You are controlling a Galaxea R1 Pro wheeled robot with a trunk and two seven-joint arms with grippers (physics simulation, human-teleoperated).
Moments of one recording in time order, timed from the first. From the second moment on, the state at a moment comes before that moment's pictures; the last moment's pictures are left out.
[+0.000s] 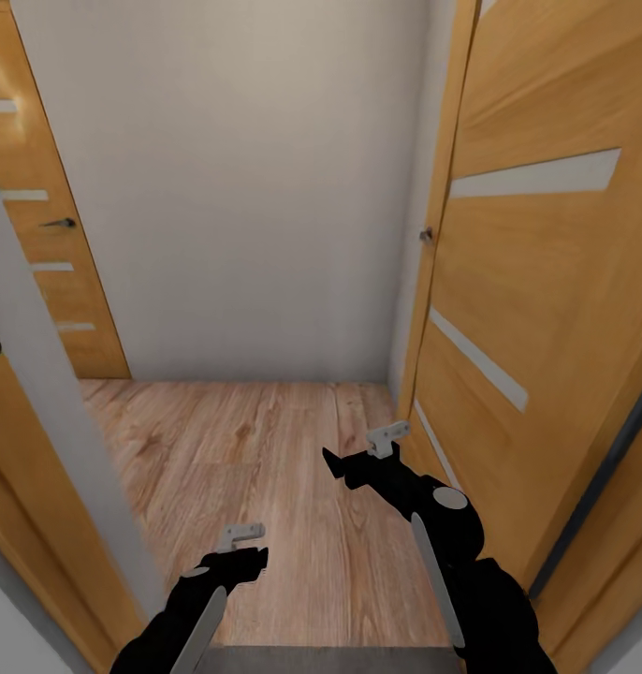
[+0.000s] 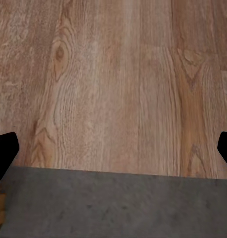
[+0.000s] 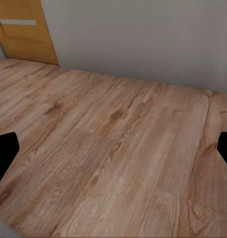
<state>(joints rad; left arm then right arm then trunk) -0.30 -0.03 -0.23 -1.06 0.35 0.48 0.26 -0.35 0.15 0.18 -1.63 0.08 0.63 0.30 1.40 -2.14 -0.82</state>
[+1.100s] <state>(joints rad) -0.30 -0.03 -0.23 -1.06 0.35 0.48 0.26 -0.35 0.15 0.18 -1.63 0.08 0.63 0.30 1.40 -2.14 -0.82</state>
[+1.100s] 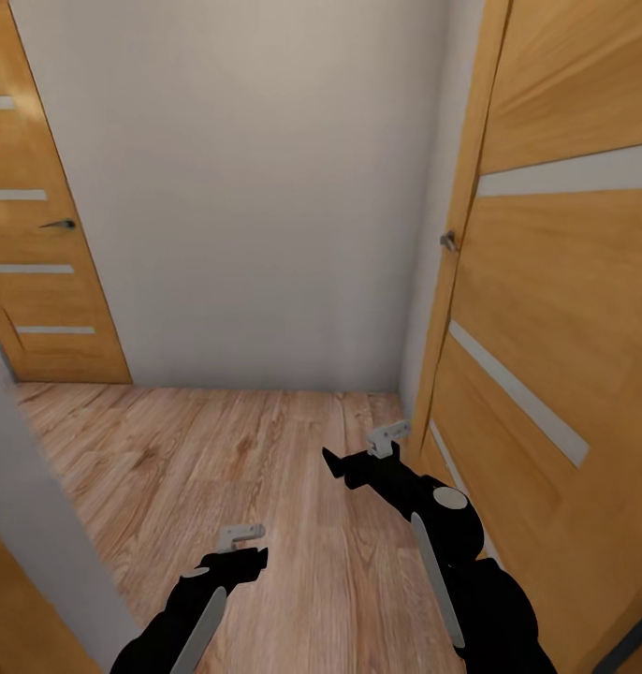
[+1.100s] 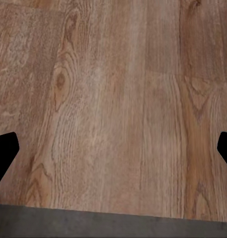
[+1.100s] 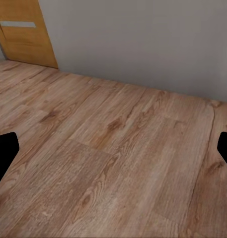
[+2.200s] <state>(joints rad) -0.30 -0.03 -0.23 -1.06 0.35 0.48 0.26 -0.35 0.15 0.18 -1.63 0.08 0.62 0.30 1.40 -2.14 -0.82</state>
